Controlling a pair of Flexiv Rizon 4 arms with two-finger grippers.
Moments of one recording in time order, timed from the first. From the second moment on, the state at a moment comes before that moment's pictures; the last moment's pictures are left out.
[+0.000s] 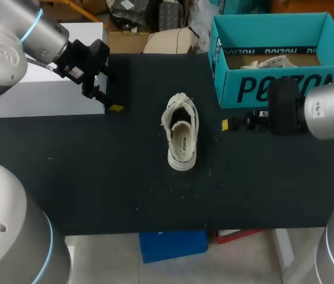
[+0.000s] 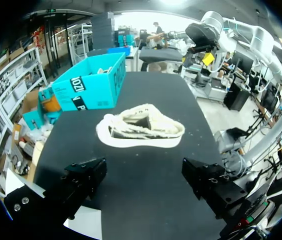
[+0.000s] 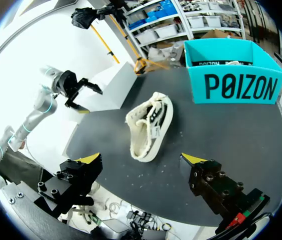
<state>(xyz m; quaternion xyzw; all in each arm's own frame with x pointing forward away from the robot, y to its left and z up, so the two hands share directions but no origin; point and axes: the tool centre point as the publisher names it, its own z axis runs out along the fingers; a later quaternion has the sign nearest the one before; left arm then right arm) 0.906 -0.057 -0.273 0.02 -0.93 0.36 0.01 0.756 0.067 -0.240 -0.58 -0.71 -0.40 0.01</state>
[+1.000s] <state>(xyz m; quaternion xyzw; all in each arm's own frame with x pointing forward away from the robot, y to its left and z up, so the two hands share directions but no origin) 0.906 -0.057 -0.273 0.02 -0.93 0.36 0.01 0.804 0.085 -0.253 -0.58 -0.79 -0.22 0.01</state>
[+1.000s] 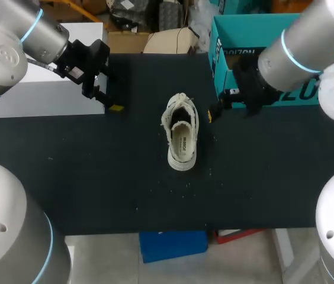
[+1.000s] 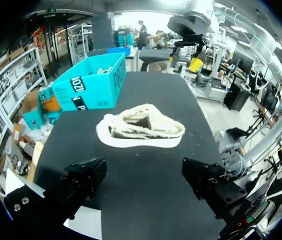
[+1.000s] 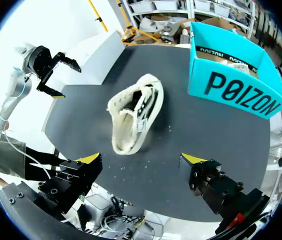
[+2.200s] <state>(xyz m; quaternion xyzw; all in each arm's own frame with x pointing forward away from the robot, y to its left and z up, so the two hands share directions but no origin) 0.906 -0.057 -0.273 0.02 -0.93 0.36 0.01 0.885 0.146 -0.320 -0.64 -0.76 -0.05 0.00</state>
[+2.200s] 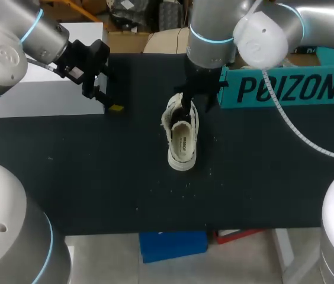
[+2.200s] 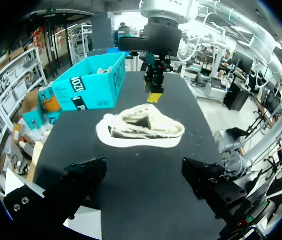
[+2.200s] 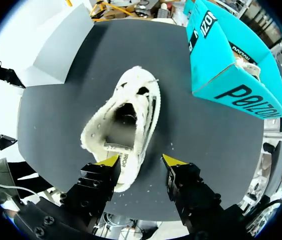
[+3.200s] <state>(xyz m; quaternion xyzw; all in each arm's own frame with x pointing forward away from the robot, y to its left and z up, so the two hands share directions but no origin) 0.906 -0.057 -0.273 0.02 -0.93 0.36 0.01 0.889 0.140 -0.369 -0.66 -0.75 -0.03 0.00</state>
